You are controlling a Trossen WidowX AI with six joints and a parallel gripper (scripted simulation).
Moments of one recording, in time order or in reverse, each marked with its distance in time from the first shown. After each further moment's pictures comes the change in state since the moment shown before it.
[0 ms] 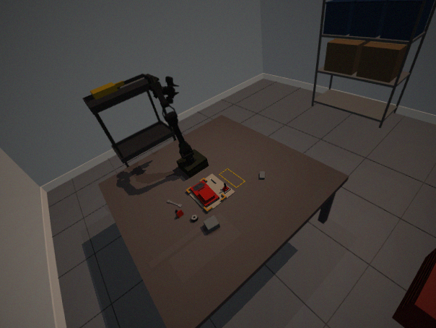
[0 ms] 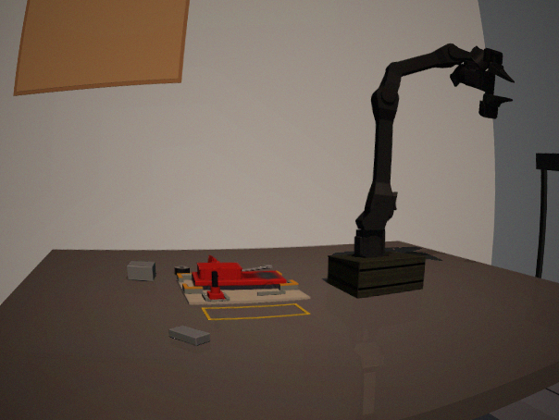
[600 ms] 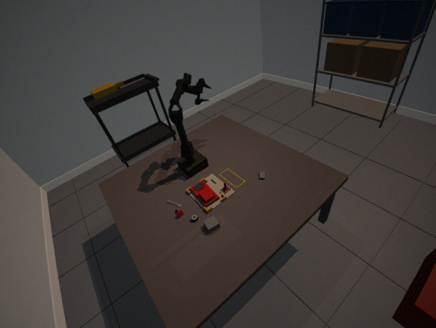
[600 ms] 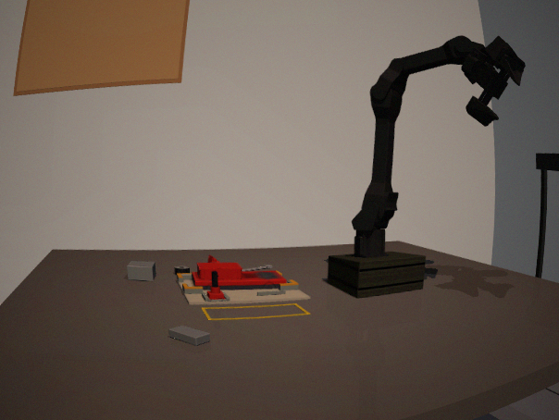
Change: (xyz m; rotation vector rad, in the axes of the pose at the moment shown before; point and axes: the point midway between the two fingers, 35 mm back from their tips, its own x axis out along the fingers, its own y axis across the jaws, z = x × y) arm 0.147 0.000 0.179 -0.332 -0.439 -0.295
